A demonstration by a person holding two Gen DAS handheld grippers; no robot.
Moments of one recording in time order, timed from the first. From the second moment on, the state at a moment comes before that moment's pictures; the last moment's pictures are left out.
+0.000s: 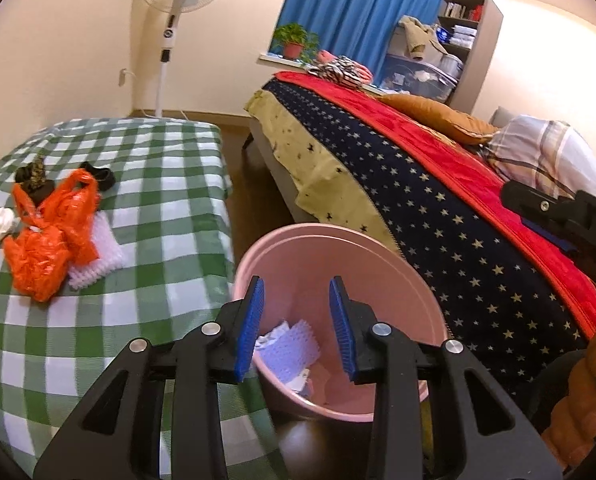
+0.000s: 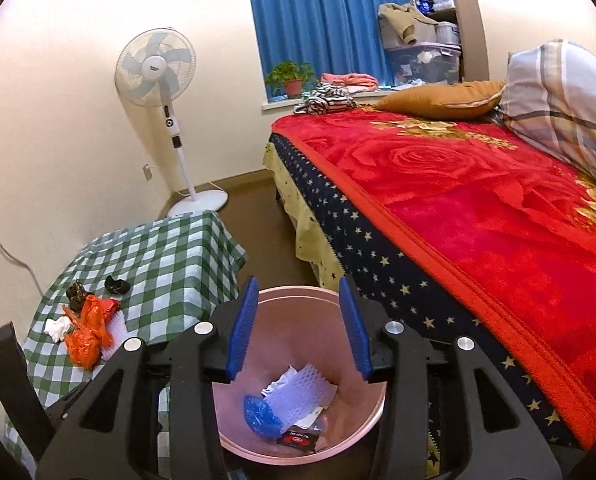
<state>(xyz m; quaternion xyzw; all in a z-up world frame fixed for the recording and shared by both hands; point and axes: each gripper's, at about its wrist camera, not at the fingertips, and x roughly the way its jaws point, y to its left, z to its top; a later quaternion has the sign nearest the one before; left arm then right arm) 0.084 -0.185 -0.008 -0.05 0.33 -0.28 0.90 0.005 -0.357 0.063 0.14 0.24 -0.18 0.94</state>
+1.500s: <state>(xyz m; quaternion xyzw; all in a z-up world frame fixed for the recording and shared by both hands) 0.166 -0.021 -0.053 -0.15 0.38 -0.08 0.91 0.103 -0.248 0.000 0.13 0.30 0.01 0.94</state>
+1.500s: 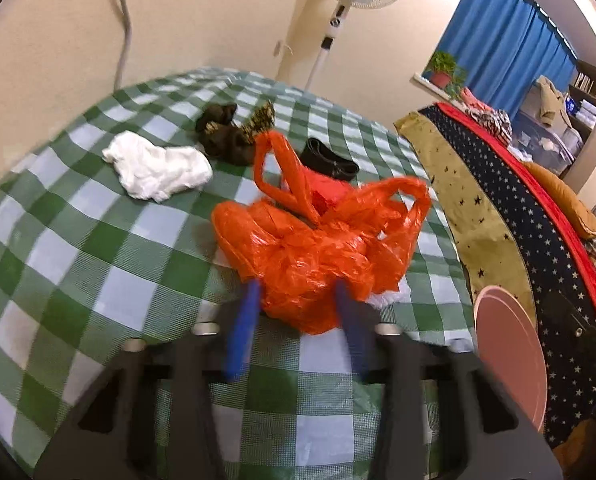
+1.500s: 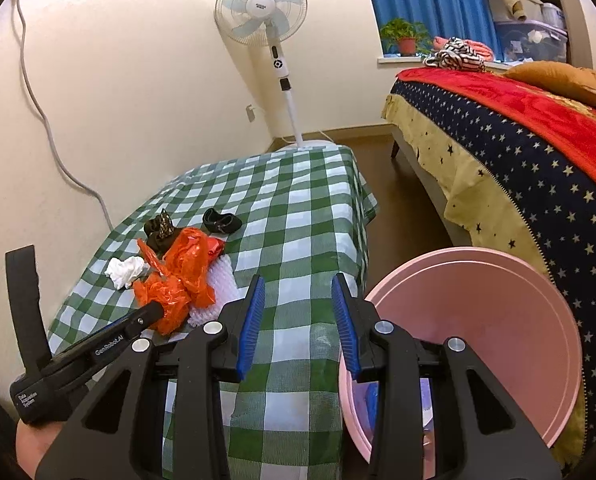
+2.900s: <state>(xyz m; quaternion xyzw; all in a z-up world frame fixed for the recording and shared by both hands) 0.143 0.022 -0.039 -0.14 0.34 0.00 0.93 0.198 -0.171 -0.055 0.11 0.41 0.10 0.90</state>
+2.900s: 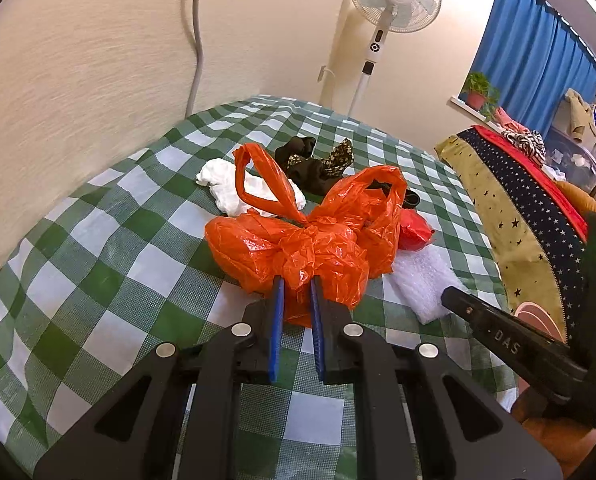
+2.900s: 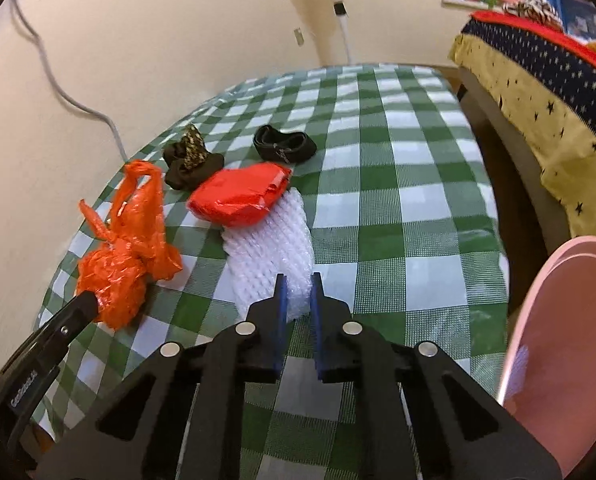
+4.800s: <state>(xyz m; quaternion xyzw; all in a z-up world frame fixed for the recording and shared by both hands) 0.053 -0.020 0.020 -0.07 0.29 -0.07 0.95 0.013 -0.258 0.067 0.08 0.28 -0.02 0.96</state>
